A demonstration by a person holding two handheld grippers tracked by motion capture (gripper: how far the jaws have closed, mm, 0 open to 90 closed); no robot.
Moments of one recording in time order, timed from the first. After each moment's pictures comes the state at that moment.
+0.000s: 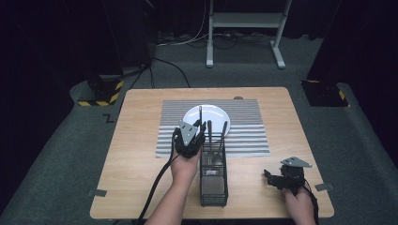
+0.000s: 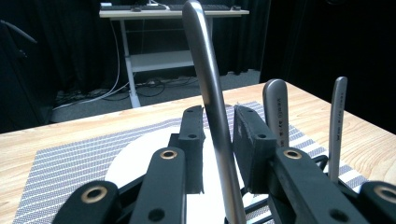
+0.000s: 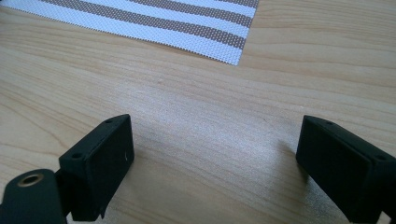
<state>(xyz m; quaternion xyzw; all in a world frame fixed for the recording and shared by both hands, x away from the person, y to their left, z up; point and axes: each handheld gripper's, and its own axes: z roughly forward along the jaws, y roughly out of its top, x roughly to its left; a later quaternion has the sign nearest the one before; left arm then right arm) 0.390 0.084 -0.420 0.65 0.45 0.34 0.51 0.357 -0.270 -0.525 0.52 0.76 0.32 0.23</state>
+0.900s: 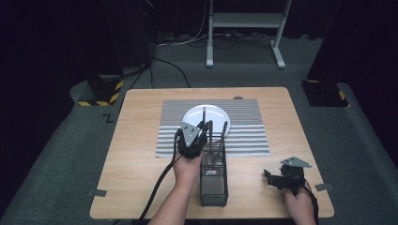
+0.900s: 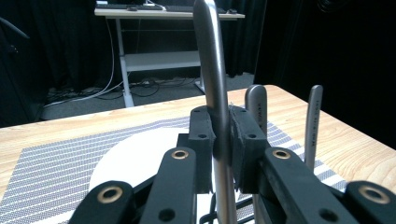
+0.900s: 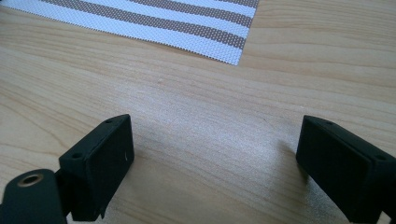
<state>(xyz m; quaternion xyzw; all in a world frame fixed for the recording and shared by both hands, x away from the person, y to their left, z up) 0.384 0.076 -0.417 0.64 0.45 0.33 0.53 0.357 -0.270 -0.525 0.52 0.76 0.32 0.23</state>
